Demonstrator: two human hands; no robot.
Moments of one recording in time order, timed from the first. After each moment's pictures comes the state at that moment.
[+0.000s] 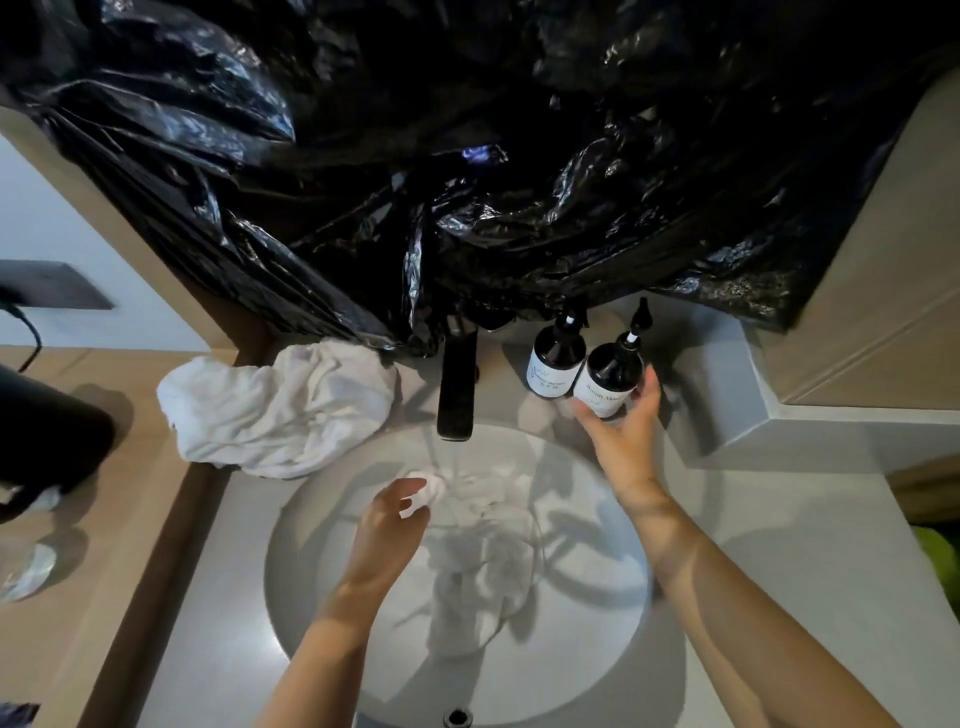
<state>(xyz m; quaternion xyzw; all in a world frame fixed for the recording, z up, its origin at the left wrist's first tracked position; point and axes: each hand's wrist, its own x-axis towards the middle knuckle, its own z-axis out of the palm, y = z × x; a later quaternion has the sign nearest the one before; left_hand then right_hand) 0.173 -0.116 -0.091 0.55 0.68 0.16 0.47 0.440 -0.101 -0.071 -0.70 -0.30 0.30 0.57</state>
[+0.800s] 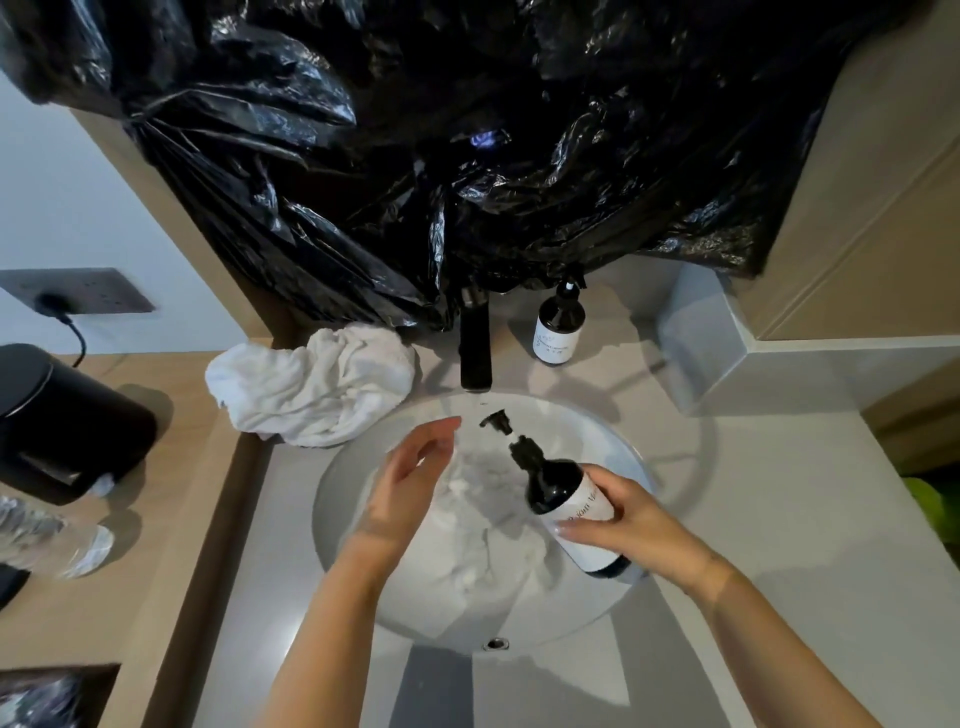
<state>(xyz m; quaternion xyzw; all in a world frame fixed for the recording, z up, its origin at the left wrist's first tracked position) 0.148 -0.156 0.005 0.55 0.53 0.28 0.58 0.384 -0.247 -0.014 -0.62 -0.45 0.55 0.33</state>
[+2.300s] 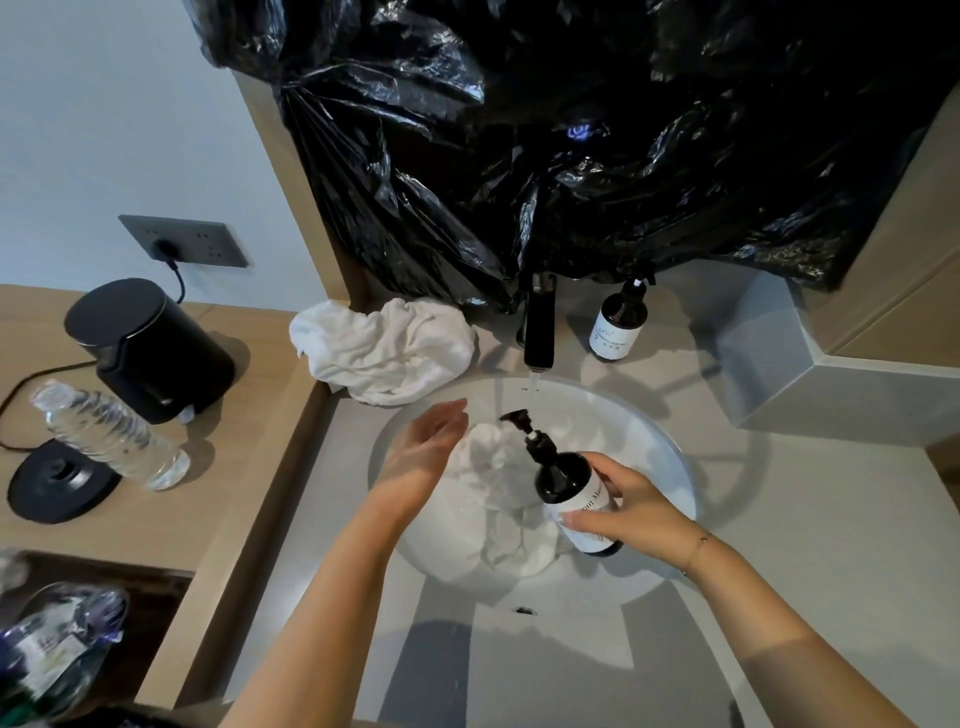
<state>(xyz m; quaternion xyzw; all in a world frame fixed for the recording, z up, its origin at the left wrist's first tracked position) 0.104 -0.161 -0.003 0.52 0.59 0.26 0.56 0.354 -0.237 -0.027 -0.62 -0.49 0.56 0.27</state>
